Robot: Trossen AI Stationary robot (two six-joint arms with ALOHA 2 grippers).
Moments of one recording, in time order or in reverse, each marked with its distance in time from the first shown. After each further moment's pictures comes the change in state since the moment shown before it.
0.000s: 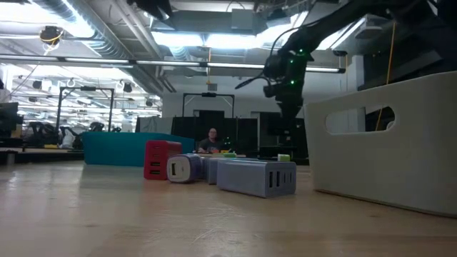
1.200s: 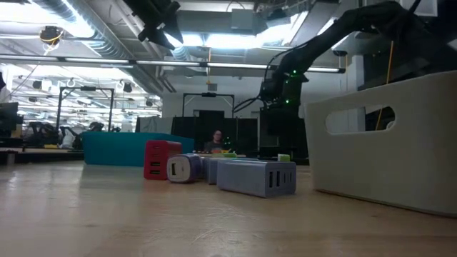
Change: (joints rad) left arm 0.123 0.002 -0.320 0.334 0.259 -0.112; right arm -0.012 0.140 -0.015 0.019 -0.120 0.109
